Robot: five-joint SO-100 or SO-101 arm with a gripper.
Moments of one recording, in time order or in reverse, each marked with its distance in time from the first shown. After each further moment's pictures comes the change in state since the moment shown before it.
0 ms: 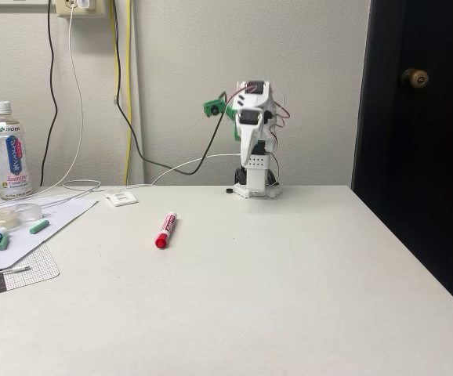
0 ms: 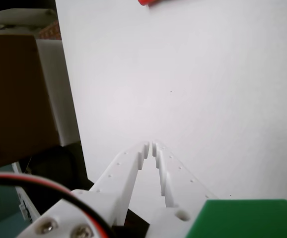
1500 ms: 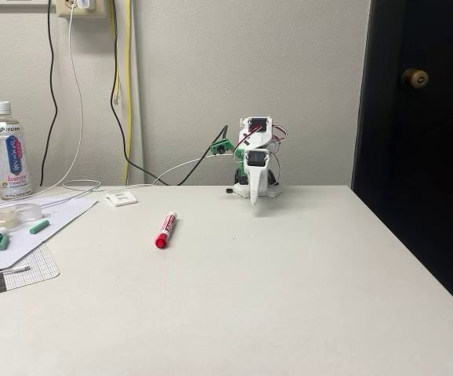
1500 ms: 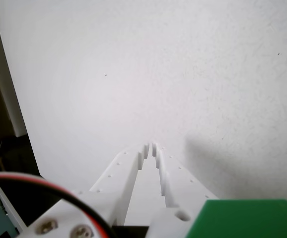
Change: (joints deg) arm -7.4 31.5 45.3 -9.6 1.4
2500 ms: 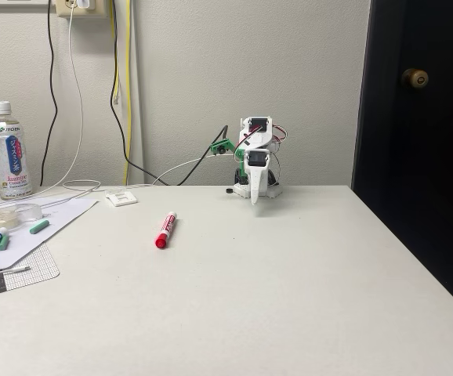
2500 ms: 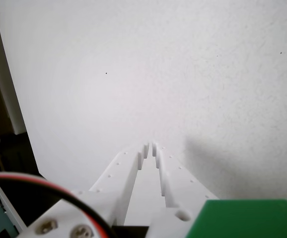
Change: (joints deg) arm -0.5 0.0 0.0 -0.1 -0.3
